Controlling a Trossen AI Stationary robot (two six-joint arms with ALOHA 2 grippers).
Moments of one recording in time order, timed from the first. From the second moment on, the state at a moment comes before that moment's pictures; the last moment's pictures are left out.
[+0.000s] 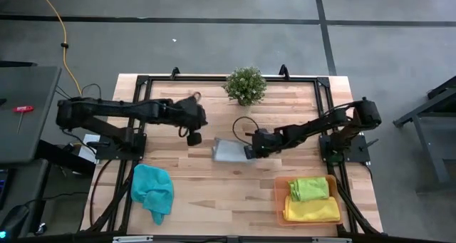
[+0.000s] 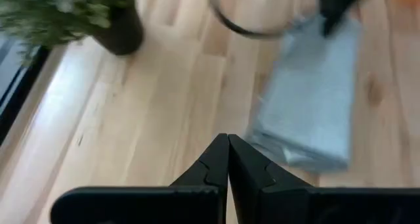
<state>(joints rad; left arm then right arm) 0.24 1.26 0.89 -0.47 -0.11 0.00 0.10 1.65 0.80 -0.16 -0.04 1.36</state>
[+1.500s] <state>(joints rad) 0.21 1.19 0.89 -0.47 -0.15 -0.06 0.78 1.62 1.16 -0.70 -0.04 2.18</state>
